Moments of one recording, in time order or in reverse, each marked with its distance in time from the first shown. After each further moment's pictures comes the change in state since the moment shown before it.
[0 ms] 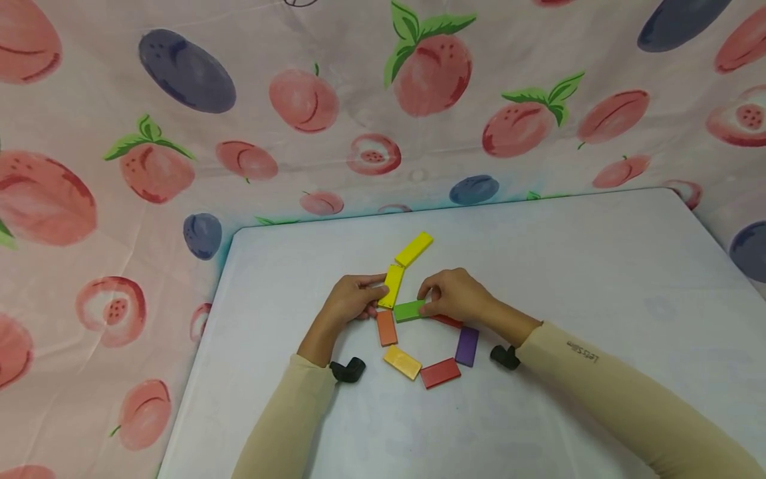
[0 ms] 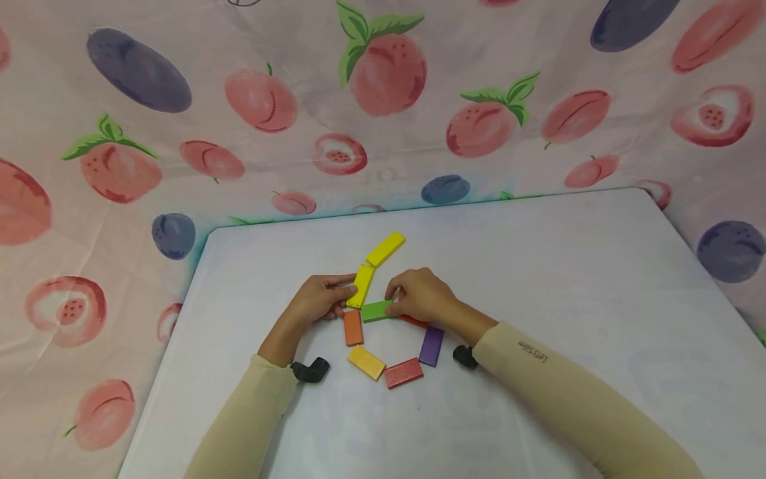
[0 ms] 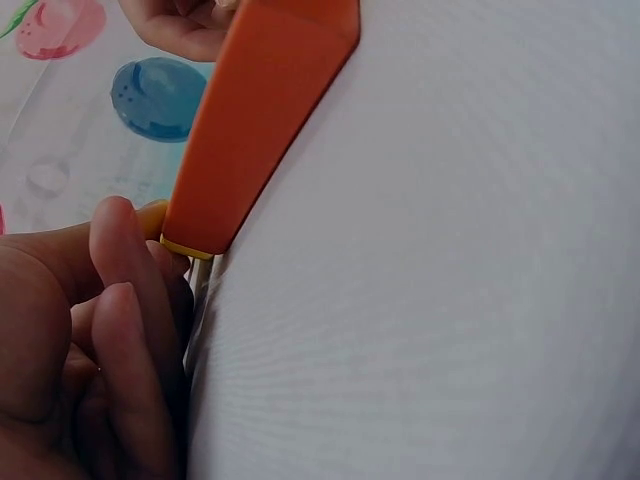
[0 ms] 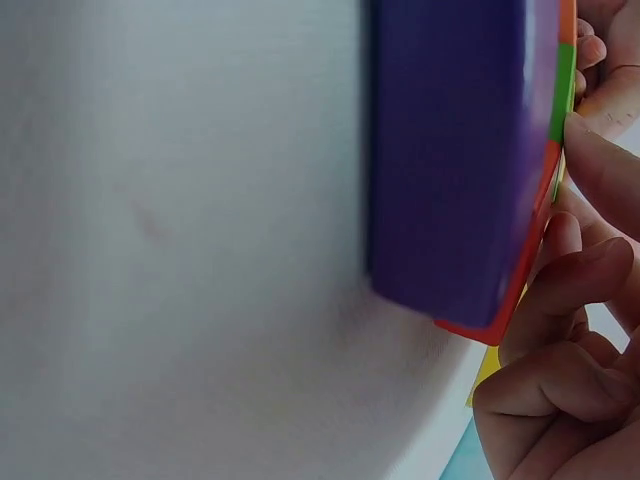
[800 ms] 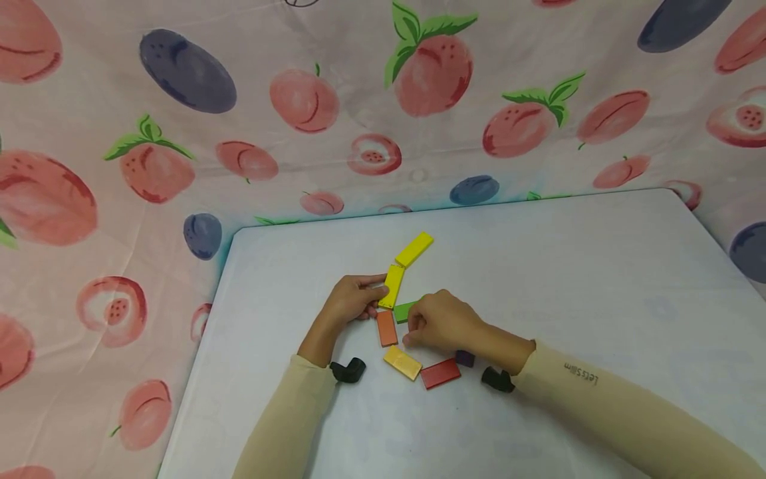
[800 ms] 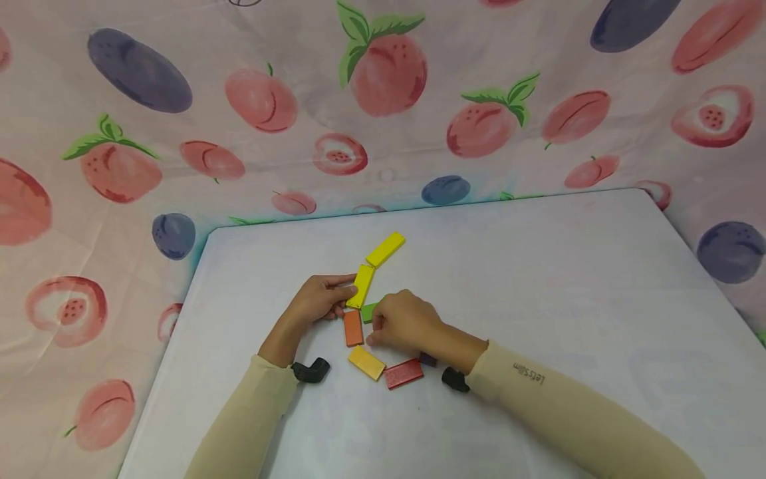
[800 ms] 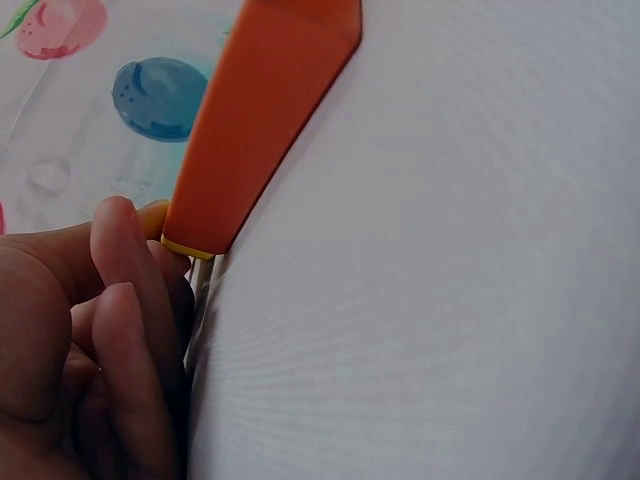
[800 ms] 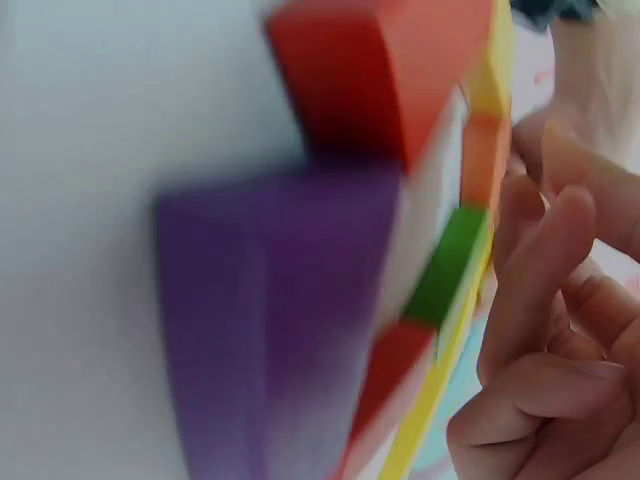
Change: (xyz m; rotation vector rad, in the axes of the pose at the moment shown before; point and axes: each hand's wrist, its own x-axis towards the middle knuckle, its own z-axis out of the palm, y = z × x) left_hand -0.001 -0.001 -0.001 -0.029 -0.006 0.003; right_hand -0.028 -0.045 0.019 -0.064 -0.071 0.034
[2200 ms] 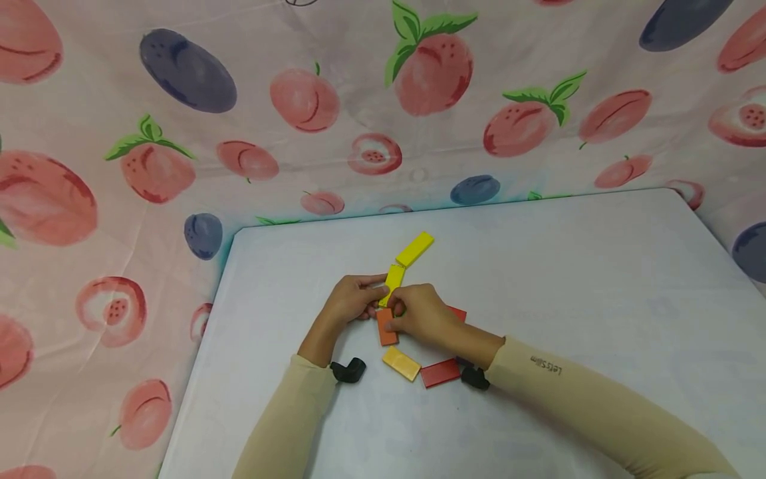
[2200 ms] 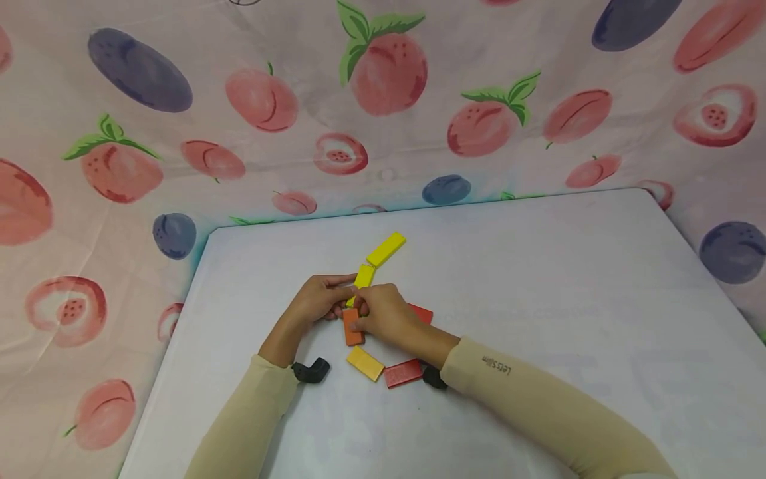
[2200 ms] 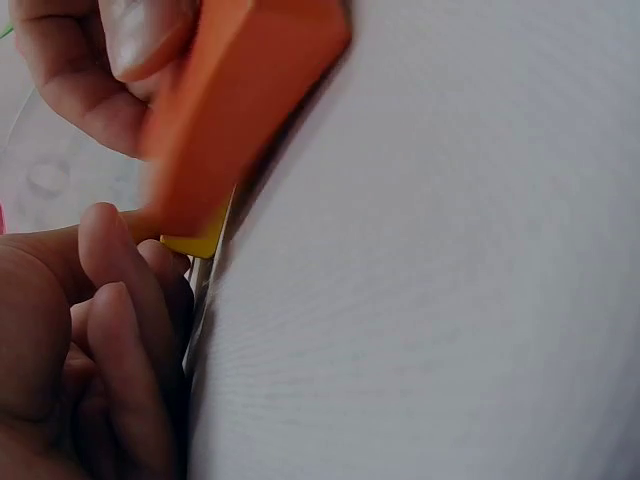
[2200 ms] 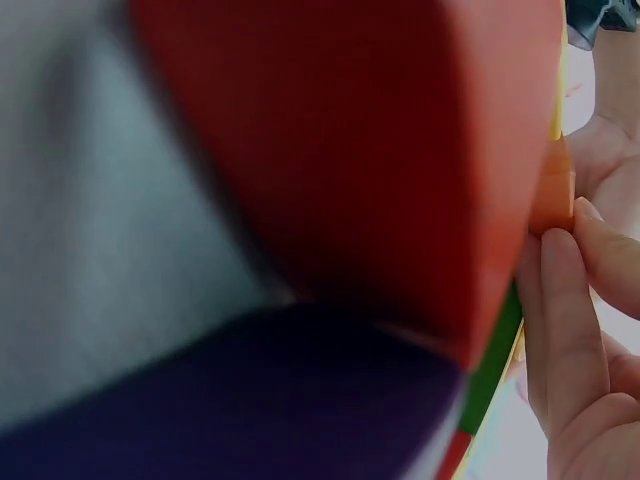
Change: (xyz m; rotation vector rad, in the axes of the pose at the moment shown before) left_hand 0.001 -0.001 -0.001 -0.004 -0.018 0.025; right_hand 0.030 -0.013 0.020 0.151 0.183 -0.062
